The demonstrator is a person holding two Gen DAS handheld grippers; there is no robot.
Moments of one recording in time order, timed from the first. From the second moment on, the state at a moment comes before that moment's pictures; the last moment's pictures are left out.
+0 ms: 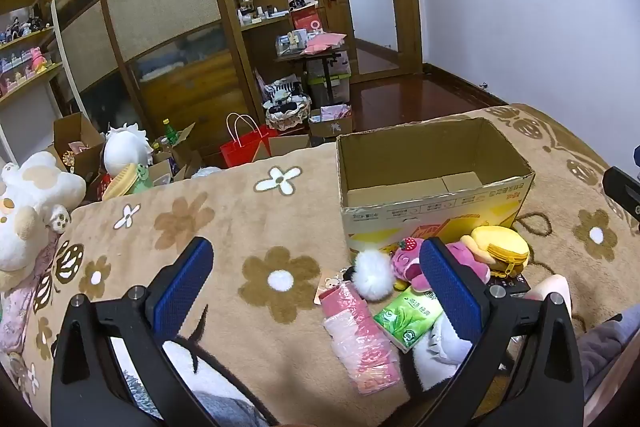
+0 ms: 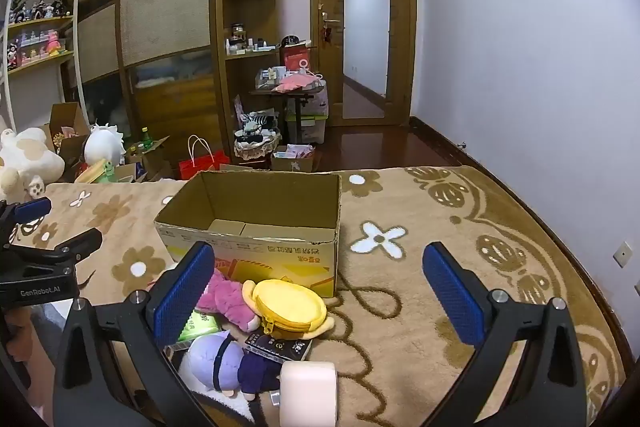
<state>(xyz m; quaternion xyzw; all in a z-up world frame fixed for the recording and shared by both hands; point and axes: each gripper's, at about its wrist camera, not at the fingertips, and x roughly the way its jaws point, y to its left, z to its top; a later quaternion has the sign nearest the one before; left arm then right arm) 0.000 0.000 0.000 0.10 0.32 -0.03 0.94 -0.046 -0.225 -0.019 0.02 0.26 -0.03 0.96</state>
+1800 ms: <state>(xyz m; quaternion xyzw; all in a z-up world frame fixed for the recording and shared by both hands) -0.004 -0.002 0.002 0.10 0.32 -0.03 0.94 -0.046 -0.224 -0.019 0.02 0.26 -0.03 0.96</state>
